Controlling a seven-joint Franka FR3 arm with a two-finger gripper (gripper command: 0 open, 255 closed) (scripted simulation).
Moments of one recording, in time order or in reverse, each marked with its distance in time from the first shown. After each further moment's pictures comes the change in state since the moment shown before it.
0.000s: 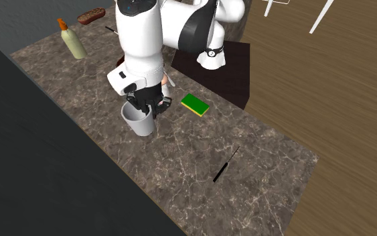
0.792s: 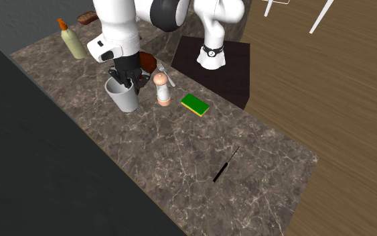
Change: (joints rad) arm -0.102 -0.172 -0.068 -0.205 0.009 0.043 -0.173
